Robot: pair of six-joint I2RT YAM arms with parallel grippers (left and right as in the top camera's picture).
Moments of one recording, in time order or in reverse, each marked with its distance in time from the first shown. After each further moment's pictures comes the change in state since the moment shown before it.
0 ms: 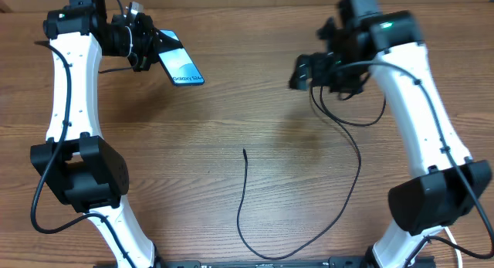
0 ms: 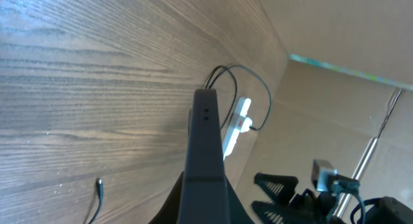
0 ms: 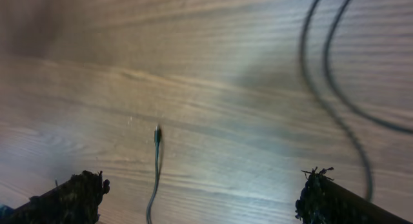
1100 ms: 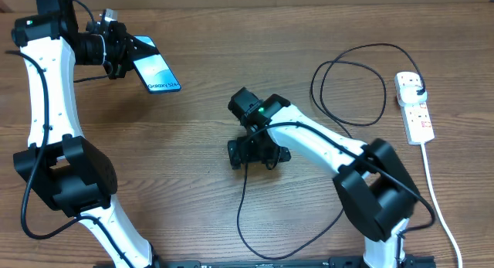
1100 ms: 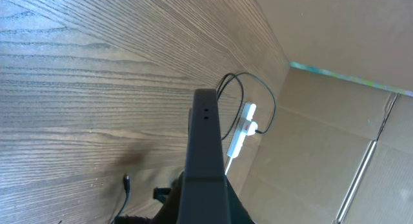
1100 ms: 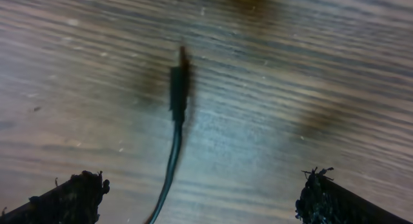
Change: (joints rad) left arm 0.122 0.000 0.000 -0.093 0.020 0.149; right arm 0.446 0.127 -0.498 0.397 0.087 0.296
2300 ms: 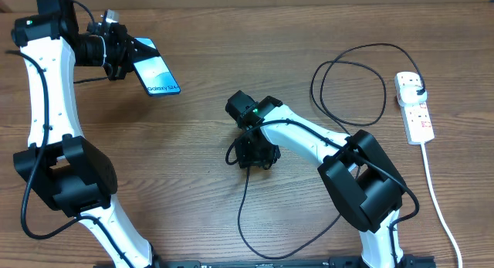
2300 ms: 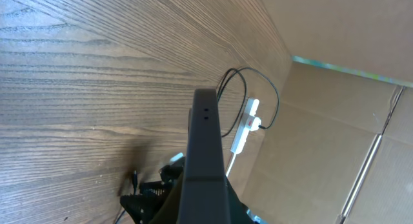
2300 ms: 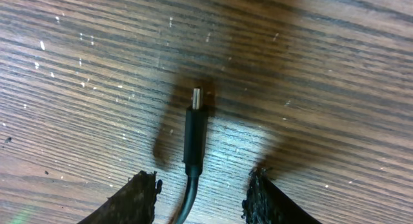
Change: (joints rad) left arm 0.000 0.000 0.000 -0.026 0.000 0.041; right arm 0.000 0.074 0.011 0.057 -0.015 -0.015
